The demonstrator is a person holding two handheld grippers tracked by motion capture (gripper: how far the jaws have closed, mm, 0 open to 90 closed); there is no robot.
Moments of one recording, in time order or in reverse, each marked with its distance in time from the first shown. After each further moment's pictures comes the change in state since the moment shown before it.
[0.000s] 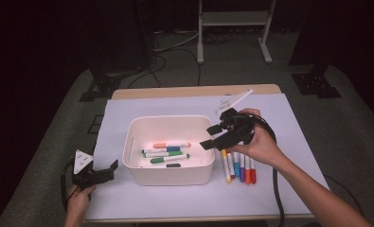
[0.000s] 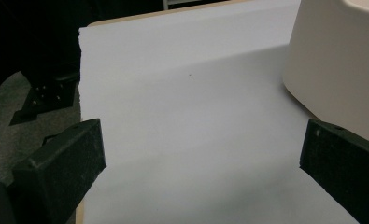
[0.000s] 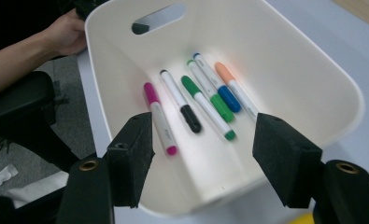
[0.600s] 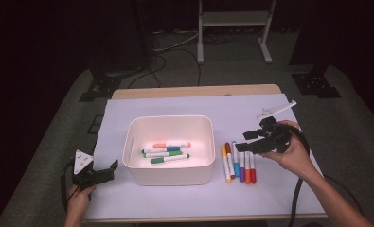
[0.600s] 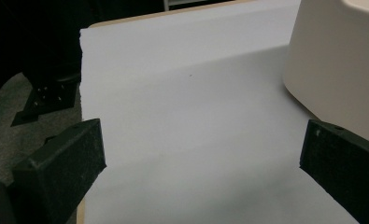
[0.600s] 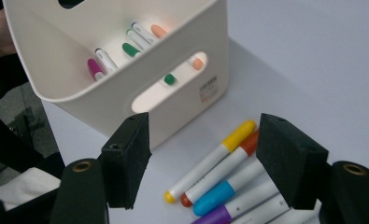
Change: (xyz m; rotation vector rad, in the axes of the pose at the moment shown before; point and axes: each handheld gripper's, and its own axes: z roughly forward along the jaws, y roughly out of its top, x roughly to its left) left arm 0.000 0.000 0.000 -0.005 0.005 0.002; right arm -0.046 -0.087 -0.038 -0.047 -0.111 0.190
